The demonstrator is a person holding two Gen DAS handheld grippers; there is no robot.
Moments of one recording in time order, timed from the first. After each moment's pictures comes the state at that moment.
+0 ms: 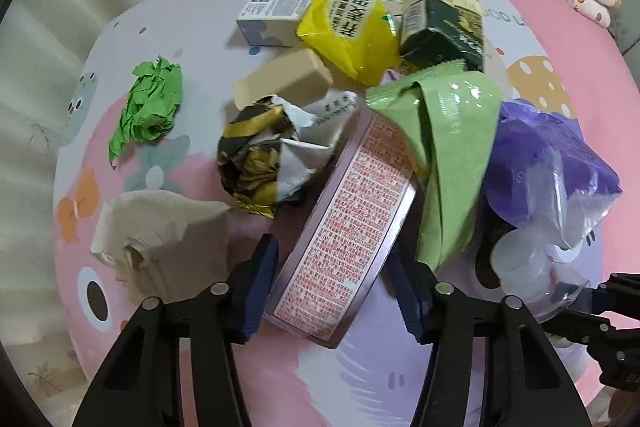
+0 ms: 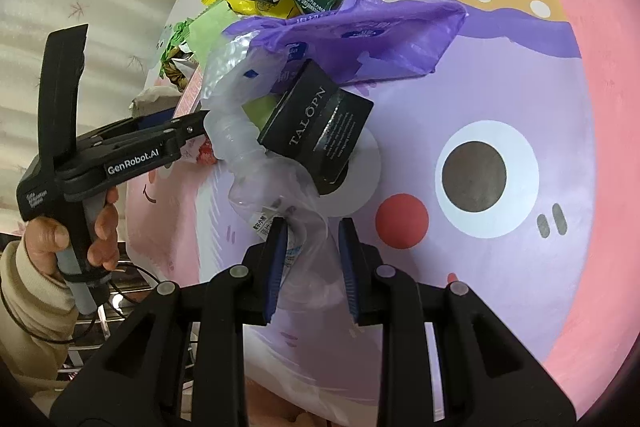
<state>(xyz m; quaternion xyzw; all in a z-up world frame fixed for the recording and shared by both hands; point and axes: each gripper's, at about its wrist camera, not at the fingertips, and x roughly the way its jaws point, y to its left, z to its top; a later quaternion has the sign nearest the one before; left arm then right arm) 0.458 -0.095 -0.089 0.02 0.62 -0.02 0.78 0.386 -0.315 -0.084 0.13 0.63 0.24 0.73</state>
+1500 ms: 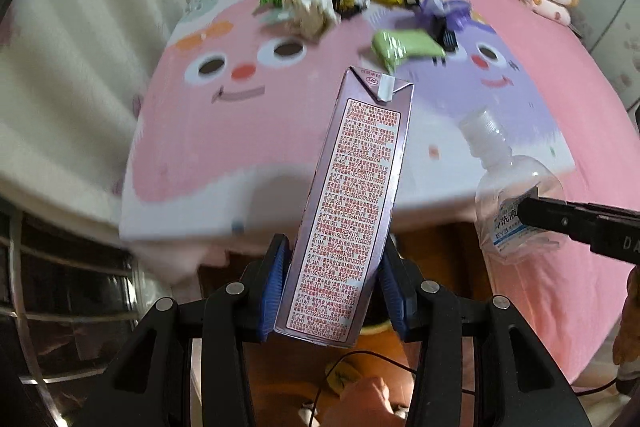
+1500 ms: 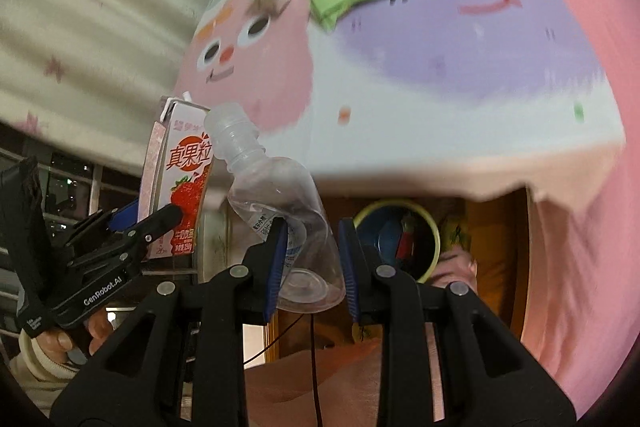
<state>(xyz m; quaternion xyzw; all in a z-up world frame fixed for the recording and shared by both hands) 0.049 0.003 -0.020 0.00 0.56 -0.04 0.83 0.069 -0.204 -0.043 0.14 0.59 0.18 0.78</state>
